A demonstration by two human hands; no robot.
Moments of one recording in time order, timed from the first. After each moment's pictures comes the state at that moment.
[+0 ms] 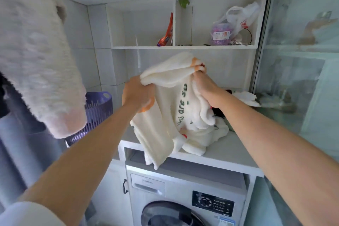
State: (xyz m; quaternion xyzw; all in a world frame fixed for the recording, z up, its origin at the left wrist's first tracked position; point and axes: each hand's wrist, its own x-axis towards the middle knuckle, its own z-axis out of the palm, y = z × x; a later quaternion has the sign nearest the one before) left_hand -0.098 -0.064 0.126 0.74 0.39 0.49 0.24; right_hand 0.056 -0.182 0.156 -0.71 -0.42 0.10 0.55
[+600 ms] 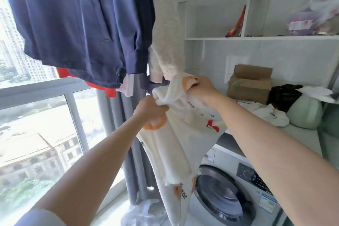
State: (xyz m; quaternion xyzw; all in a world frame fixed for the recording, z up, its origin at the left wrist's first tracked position) left_hand -0.354 -0.207 0.064 0.71 0.57 0.34 0.22; right_hand -0.179 -0.264 0.127 -0.59 -0.62 0.21 0.47
